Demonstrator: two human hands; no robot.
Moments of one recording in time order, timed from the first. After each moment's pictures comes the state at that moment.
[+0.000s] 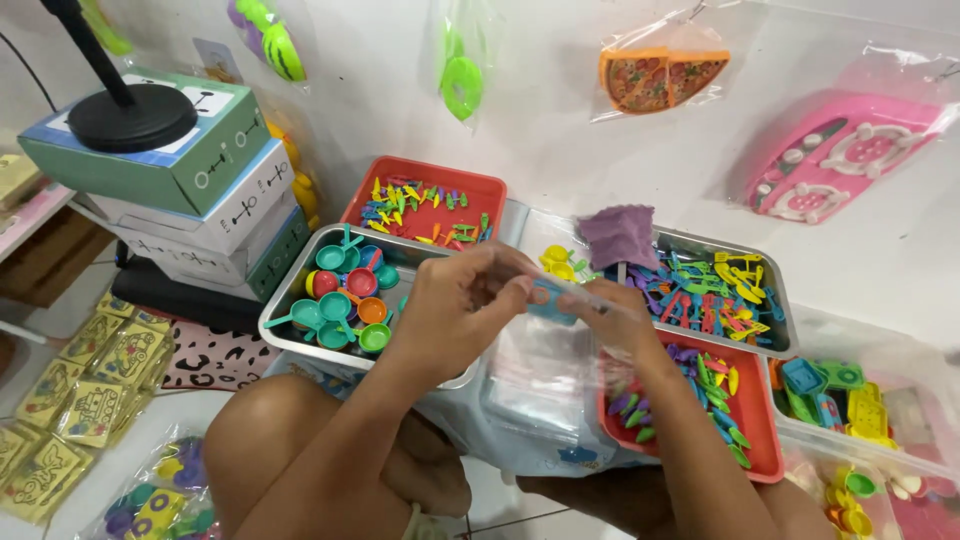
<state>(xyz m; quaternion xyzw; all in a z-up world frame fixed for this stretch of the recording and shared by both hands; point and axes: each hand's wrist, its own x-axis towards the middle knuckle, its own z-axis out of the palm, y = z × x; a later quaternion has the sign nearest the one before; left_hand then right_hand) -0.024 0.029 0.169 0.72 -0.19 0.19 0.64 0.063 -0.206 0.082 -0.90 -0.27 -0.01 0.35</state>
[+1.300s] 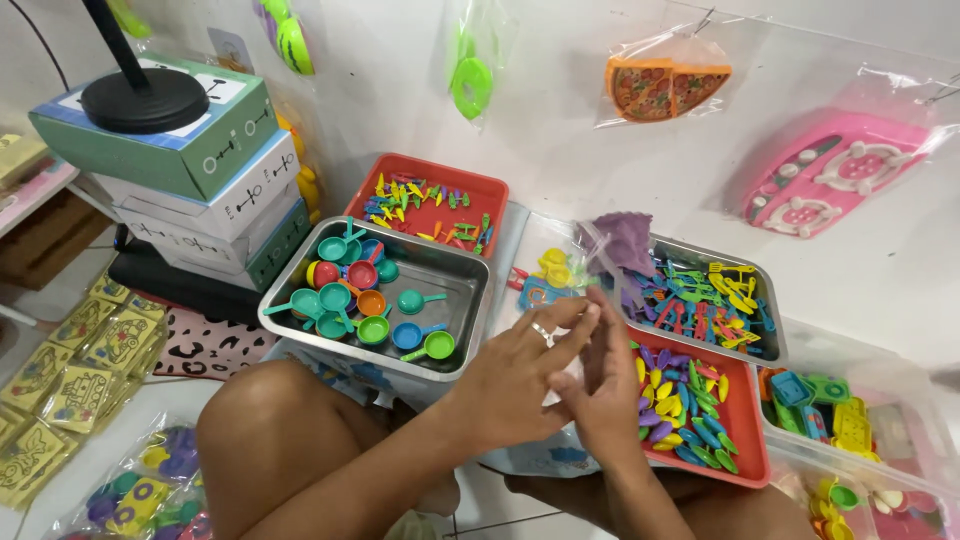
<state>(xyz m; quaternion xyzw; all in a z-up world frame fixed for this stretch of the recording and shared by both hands) -0.043 -0.019 0.102 0.84 -0.31 0.28 0.35 -0.031 -0.167 0.084 -0.68 -0.24 -0.07 0.69</state>
